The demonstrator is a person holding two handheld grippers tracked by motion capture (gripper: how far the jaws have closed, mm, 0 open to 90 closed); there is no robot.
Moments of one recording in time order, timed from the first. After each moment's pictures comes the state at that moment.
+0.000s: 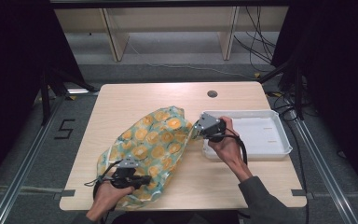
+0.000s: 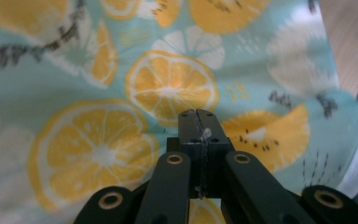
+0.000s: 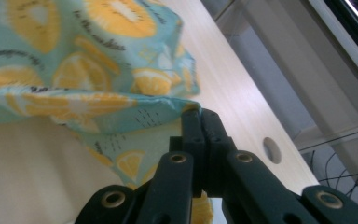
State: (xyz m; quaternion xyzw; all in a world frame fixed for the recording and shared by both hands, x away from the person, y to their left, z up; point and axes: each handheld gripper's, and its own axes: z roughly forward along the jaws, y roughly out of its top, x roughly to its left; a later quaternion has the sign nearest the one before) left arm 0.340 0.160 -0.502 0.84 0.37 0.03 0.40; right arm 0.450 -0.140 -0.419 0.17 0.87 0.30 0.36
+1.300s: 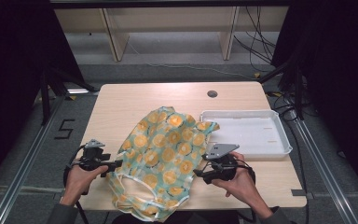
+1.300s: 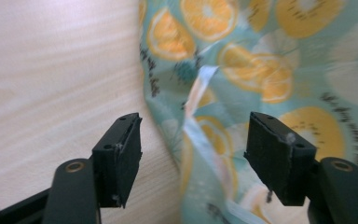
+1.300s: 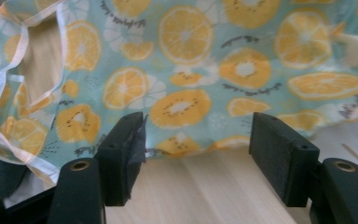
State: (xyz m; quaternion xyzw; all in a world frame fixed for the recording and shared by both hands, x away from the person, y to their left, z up) left arm 0.385 0.270 -0.488 0.79 0.50 0.10 0.34; right arm 0.357 -0.162 -0.448 0.25 0.88 0.39 0.11
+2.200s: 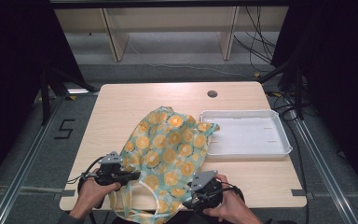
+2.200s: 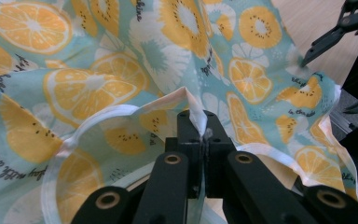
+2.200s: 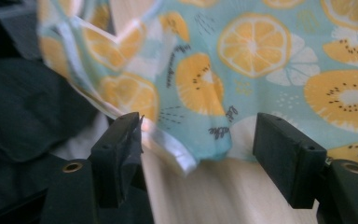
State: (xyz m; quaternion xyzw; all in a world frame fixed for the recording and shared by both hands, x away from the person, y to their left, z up) left arm 0.339 0.209 -0.473 0.82 0.38 0.03 0.43; right arm 0.308 -0.124 -0.487 0.14 0.93 0.34 0.05
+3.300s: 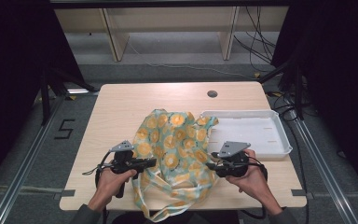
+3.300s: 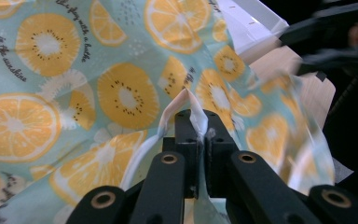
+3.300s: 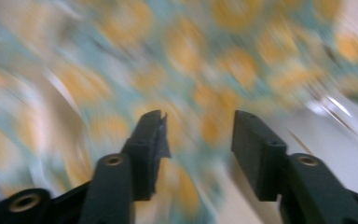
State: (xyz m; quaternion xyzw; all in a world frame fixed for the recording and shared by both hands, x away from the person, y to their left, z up) left arm 0.368 0.171 -0.467 0.76 0.40 0.01 0.51; right arm 0.361 -0.193 -0.440 0.23 0.88 0.38 0.15
